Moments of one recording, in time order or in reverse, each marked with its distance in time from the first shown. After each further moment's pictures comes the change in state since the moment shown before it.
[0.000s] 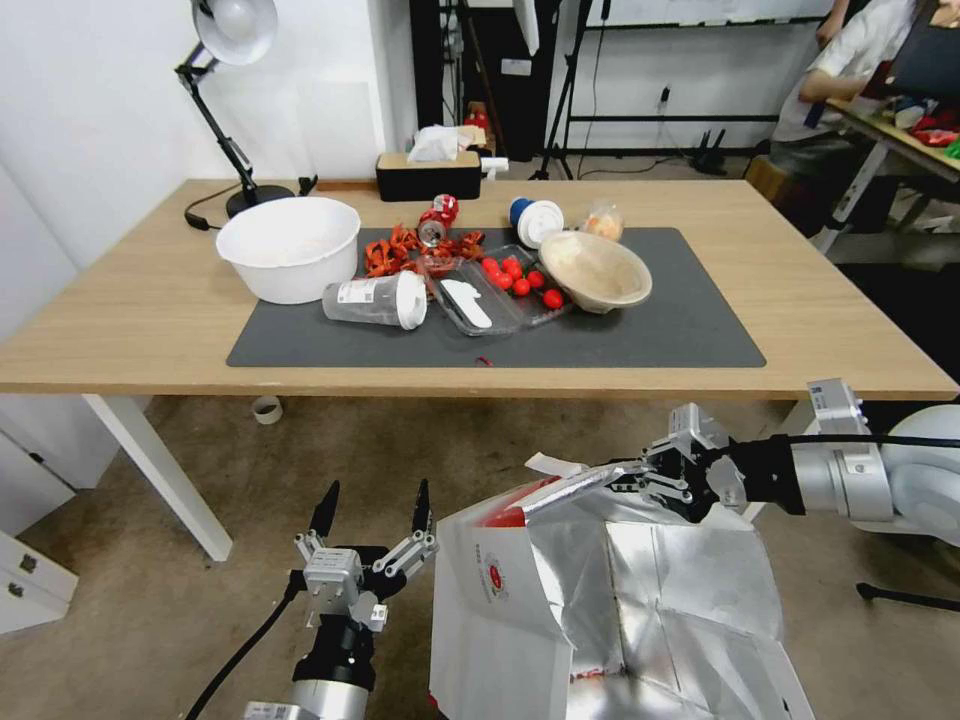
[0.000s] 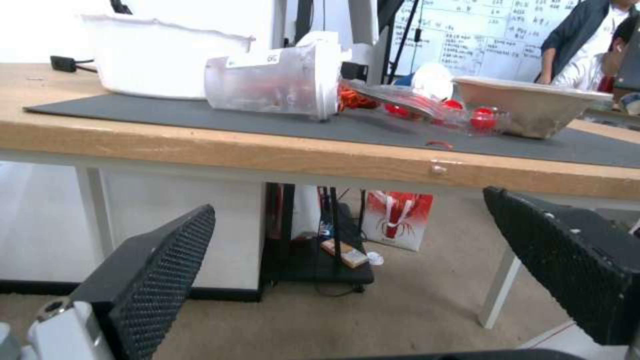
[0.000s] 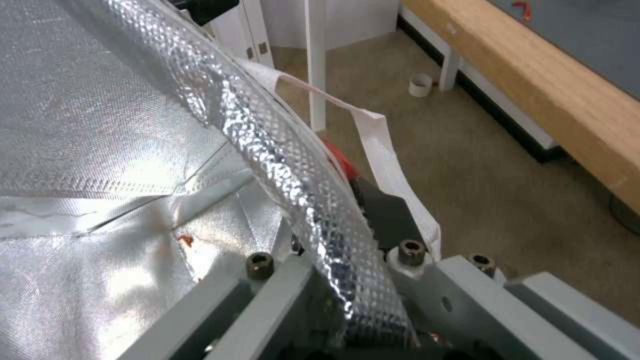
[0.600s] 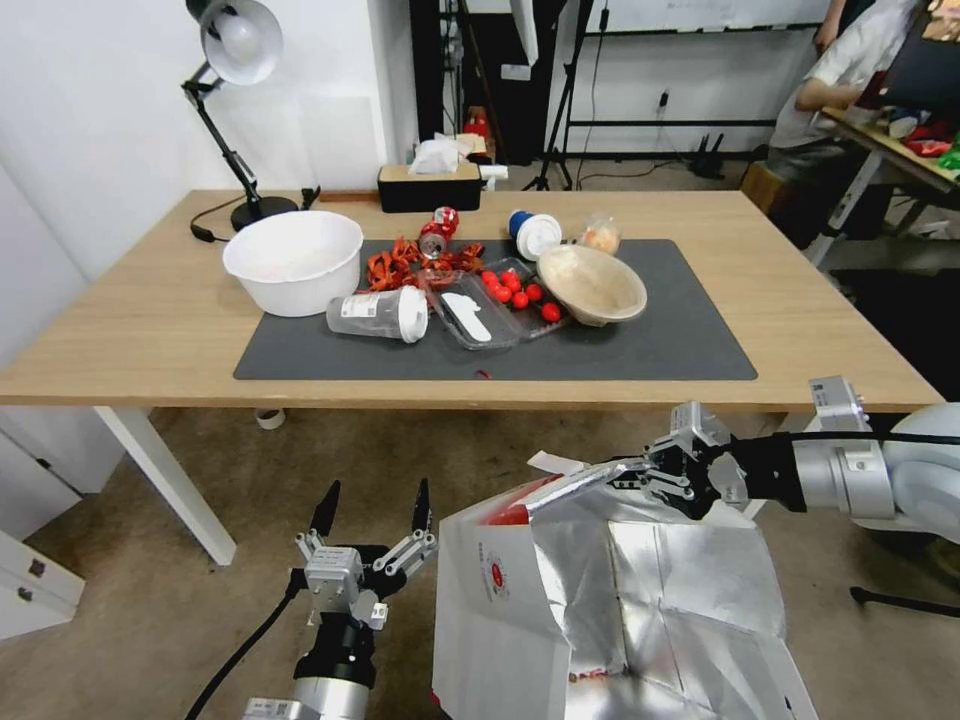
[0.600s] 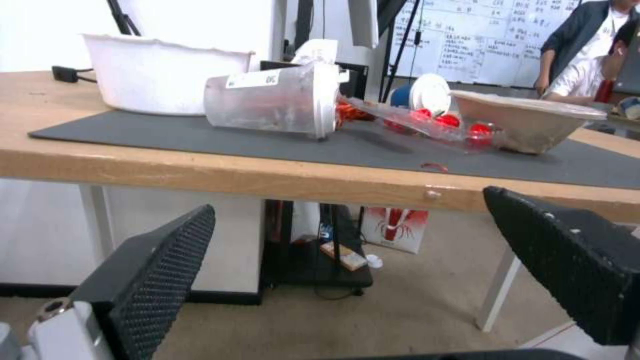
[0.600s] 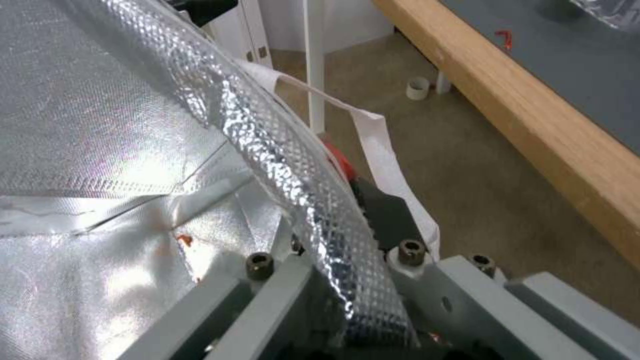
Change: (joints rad) left arm -0.006 0.001 0.000 0.008 -0.005 0.004 -0.003; right arm -0.001 -0.001 -0.001 -0.006 -0.003 -0.001 -0.003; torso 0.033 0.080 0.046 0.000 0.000
